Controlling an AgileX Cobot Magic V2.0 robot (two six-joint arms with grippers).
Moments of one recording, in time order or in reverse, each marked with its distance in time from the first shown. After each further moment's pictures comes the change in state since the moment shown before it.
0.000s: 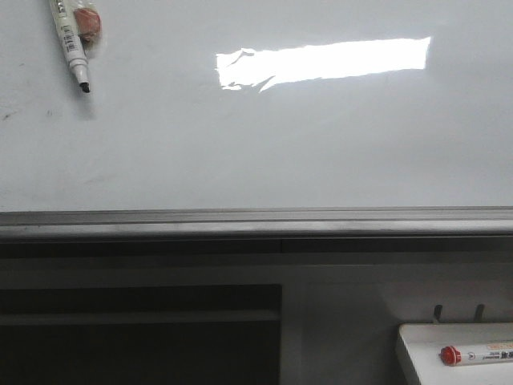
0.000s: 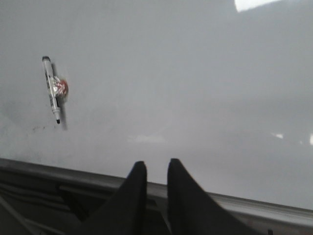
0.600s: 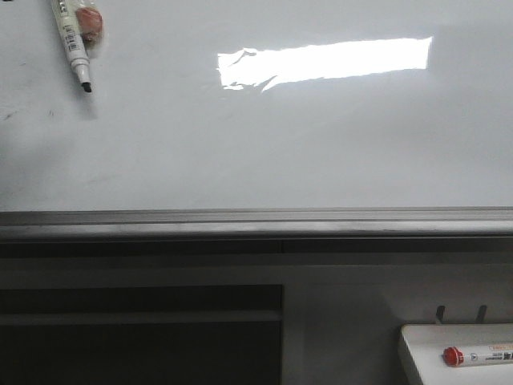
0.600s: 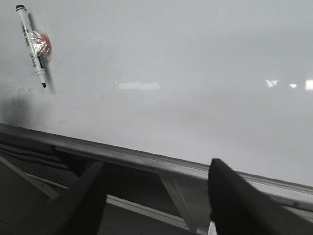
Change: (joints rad) left arm -0.302 0.502 -0.085 -0.100 -0.169 0.015; right arm 0.000 0.202 -0.112 0.000 0.104 -0.009
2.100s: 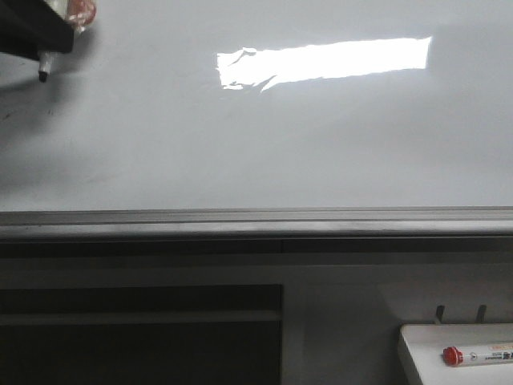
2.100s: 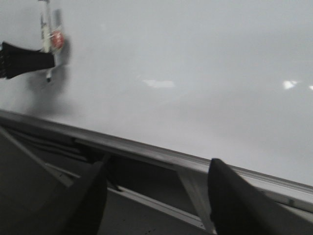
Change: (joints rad) left arm -0.038 0.204 -0.101 -0.014 -0.059 0.087; right arm 0.000 0.000 -0.005 0.168 0.022 -0.153
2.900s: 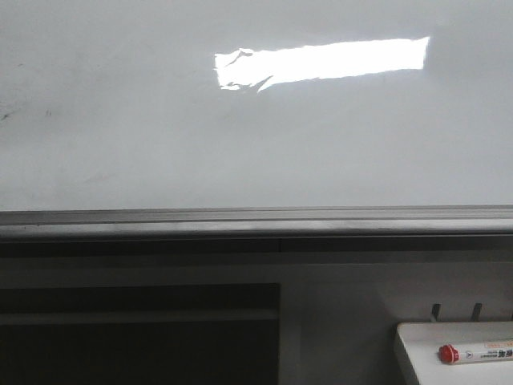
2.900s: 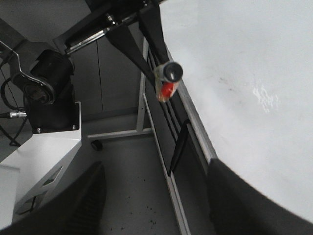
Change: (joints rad) left arm -0.090 -0.352 -0.076 0.213 0.620 0.715; right arm 0.468 0.442 -0.369 0.164 0.072 -0.697
